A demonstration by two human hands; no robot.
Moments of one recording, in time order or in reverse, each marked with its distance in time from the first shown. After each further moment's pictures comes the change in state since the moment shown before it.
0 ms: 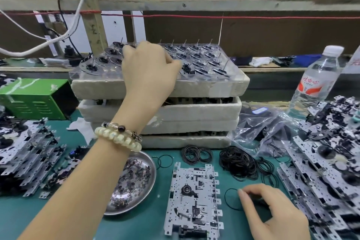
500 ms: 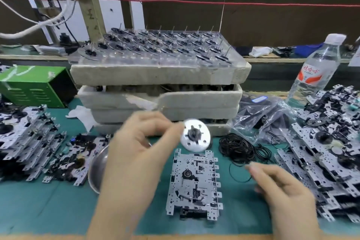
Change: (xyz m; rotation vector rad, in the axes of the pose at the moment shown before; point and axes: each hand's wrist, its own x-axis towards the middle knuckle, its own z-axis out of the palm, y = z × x) left_hand -0.149 -0.017 -0.036 -0.905 -0.214 -0.293; right_hand 0.014 -0.019 -0.017 0.767 -0.071 0.651
